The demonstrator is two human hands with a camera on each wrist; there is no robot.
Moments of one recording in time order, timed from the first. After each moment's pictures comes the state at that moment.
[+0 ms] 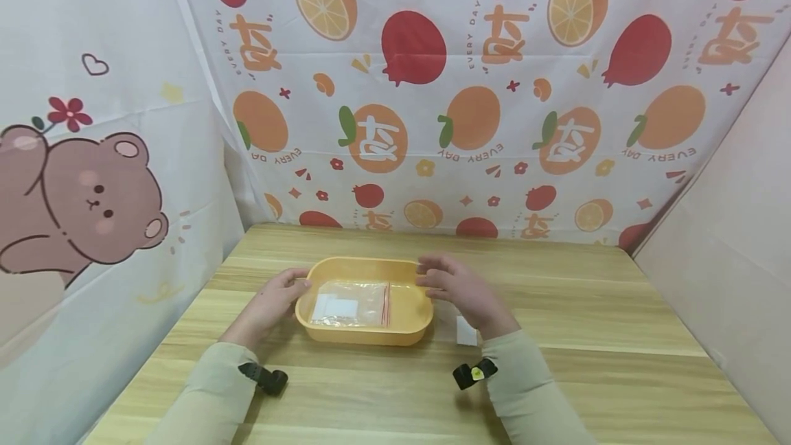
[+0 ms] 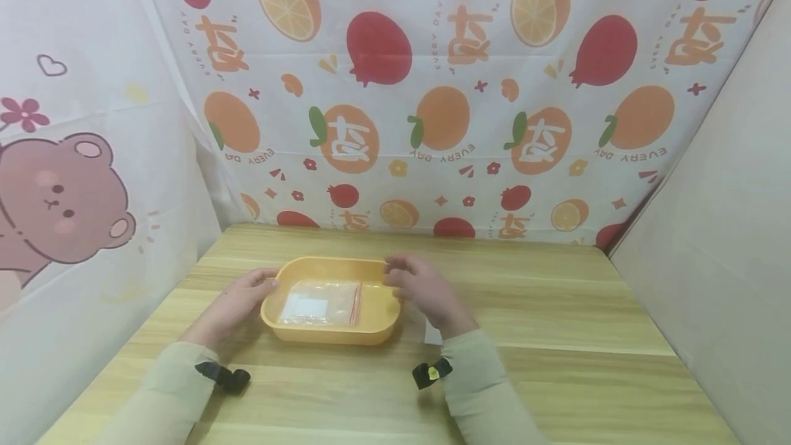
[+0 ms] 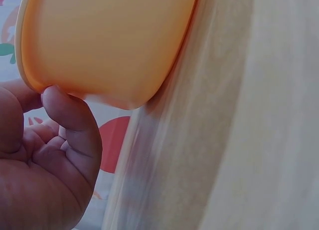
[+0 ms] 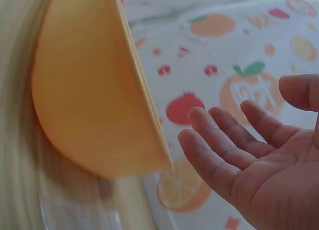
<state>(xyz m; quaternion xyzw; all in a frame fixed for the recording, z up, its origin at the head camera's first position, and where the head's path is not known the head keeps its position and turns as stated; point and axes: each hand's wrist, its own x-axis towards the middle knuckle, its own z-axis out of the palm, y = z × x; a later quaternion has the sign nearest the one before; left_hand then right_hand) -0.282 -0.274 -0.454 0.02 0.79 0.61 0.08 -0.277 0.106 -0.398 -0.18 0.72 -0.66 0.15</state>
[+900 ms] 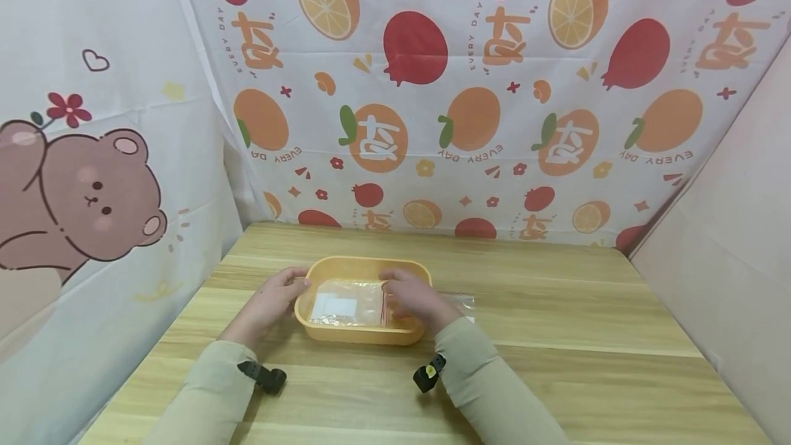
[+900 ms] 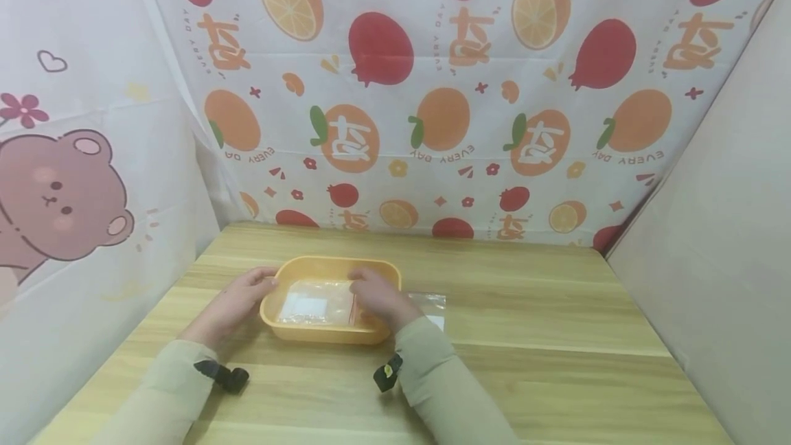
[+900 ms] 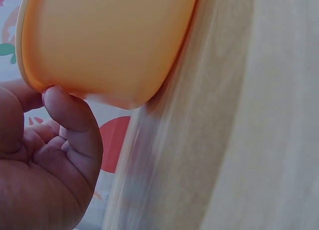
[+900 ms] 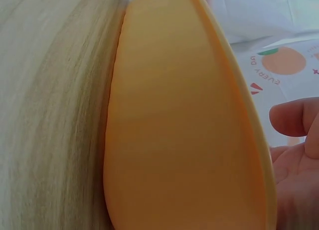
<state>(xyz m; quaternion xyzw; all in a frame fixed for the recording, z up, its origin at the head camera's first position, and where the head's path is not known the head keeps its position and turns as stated) -0.282 -0.274 -0.454 0.02 0.79 0.60 0.08 -0.284 0.025 -0.422 -0.11 0.77 -0.60 0.20</state>
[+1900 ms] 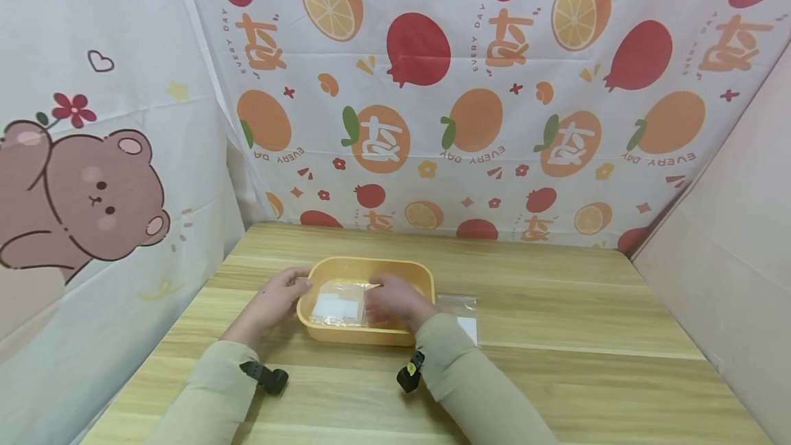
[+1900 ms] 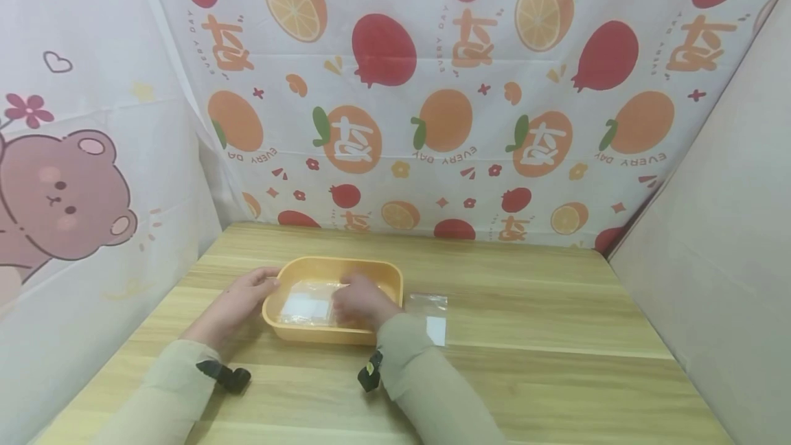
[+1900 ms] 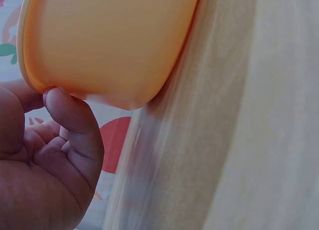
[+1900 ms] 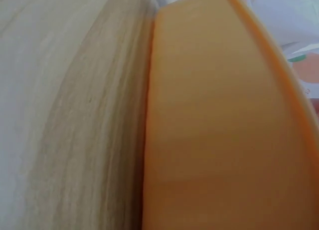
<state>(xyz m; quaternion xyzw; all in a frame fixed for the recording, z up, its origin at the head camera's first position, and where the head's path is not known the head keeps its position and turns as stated) -0.283 -0.274 -0.455 0.03 0.81 0.59 0.07 -0.292 -0.006 -0.437 -0.10 0.74 -0.62 0.24</state>
